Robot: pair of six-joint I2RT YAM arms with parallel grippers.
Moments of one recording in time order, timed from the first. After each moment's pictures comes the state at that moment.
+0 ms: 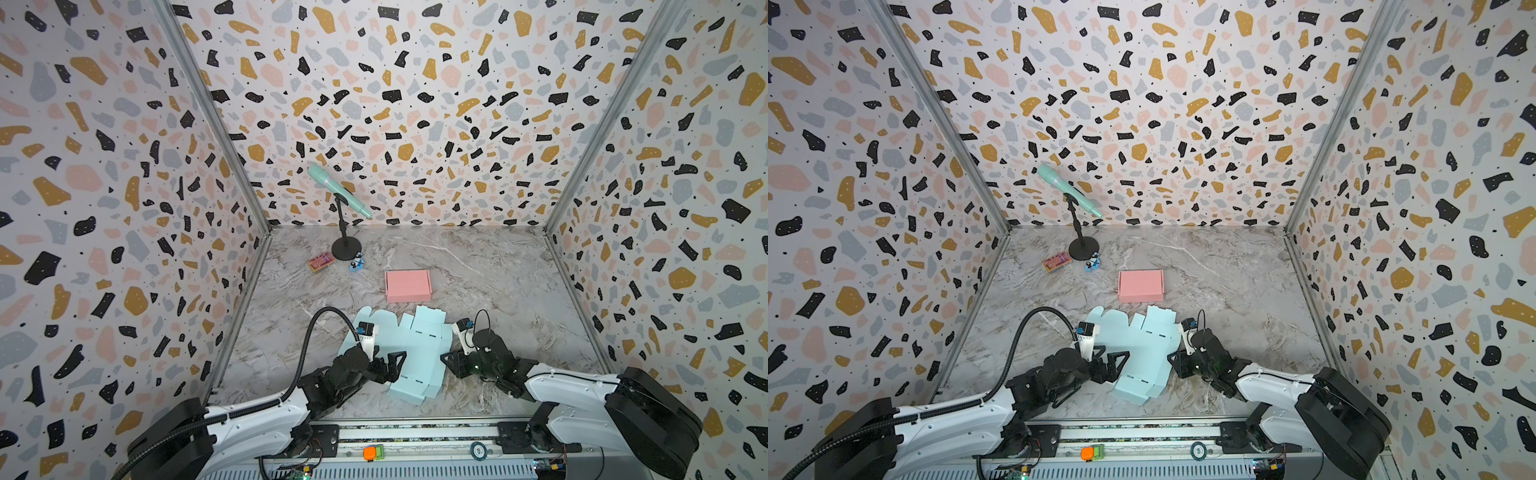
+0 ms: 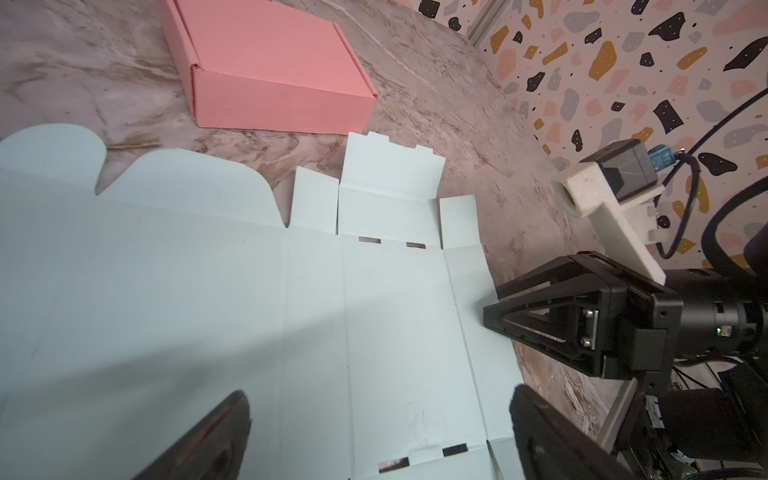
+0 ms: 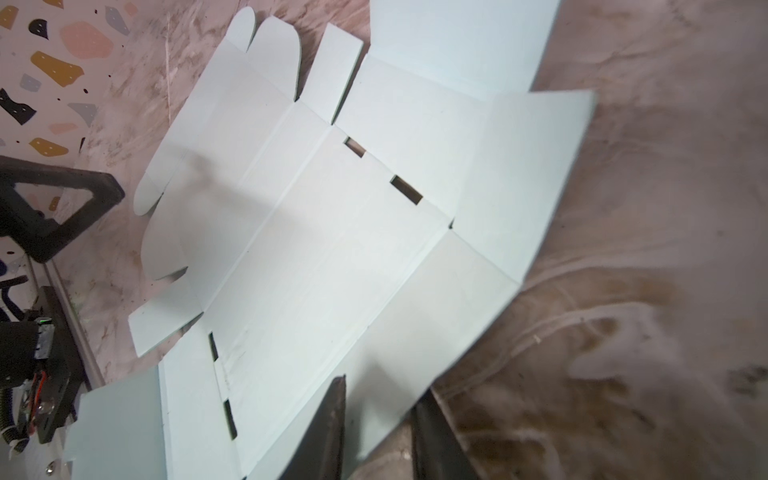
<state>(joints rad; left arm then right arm) -0.96 0.95 0.19 0.29 -0.14 -0.66 0.75 1.20 0.26 0.23 -0.19 0.52</state>
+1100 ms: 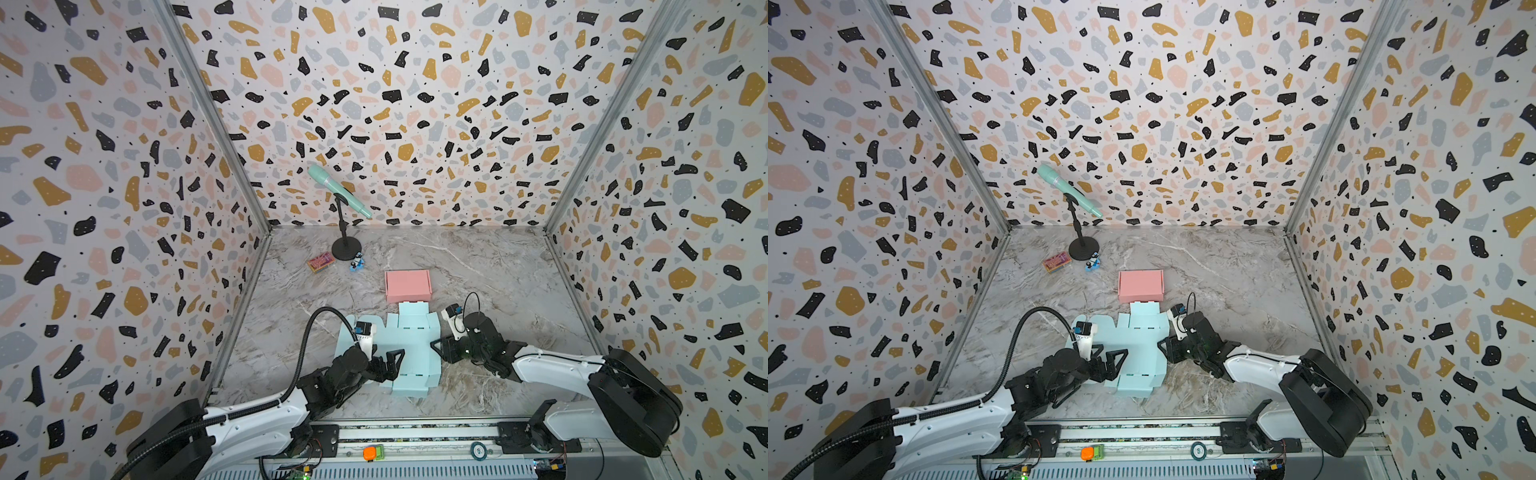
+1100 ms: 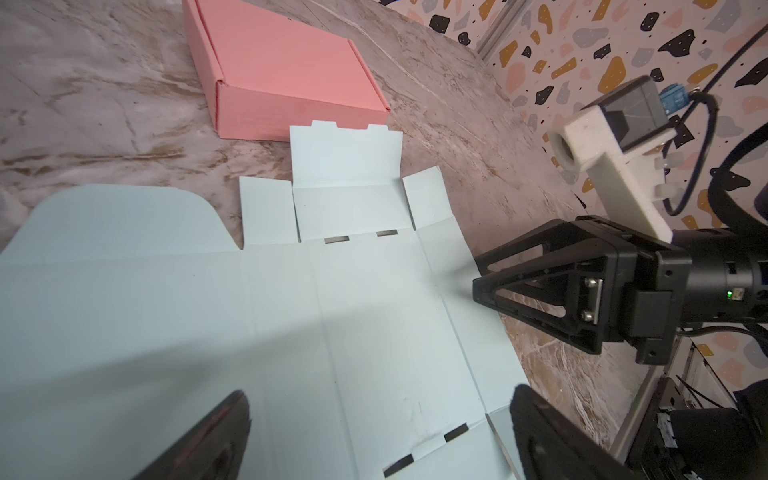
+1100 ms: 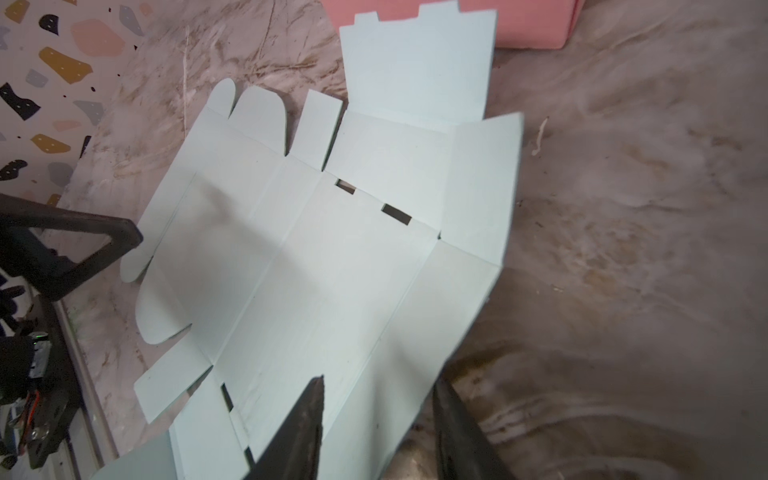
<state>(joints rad) -0.96 0.95 0.19 0.29 -0.18 -0.67 0.72 1.31 0.41 0.20 -0.24 0.43</state>
